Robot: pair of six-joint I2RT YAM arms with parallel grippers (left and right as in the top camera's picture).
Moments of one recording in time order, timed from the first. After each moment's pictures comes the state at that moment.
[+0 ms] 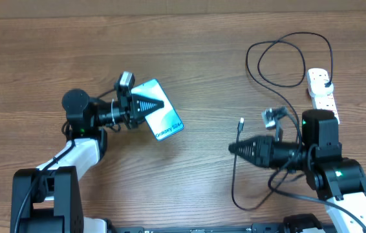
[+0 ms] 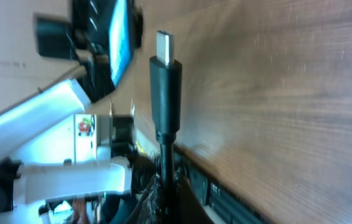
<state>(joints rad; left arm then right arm) 0.02 1.61 0.64 1.01 1.45 -1.64 0.13 0.89 0.79 -0.83 -1.01 0.50</state>
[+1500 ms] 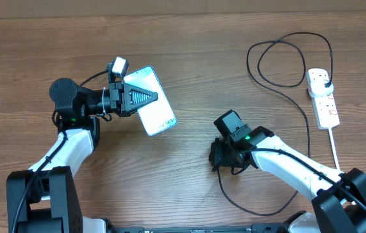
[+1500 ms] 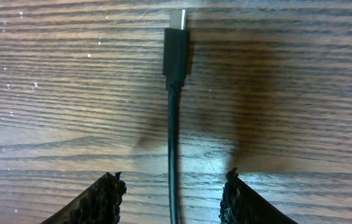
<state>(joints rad) 0.07 1.61 0.75 1.01 1.56 -1.53 0.59 1.55 0.79 -0.61 -0.16 0.62</state>
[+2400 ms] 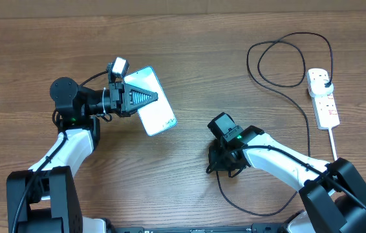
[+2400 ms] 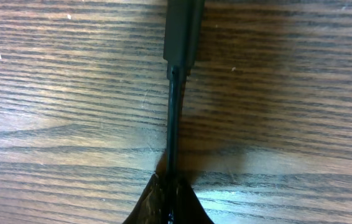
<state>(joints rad) 0.07 1.61 0.75 0.99 1.56 -1.52 0.63 1.63 0.81 -0.64 -0.18 0.60</state>
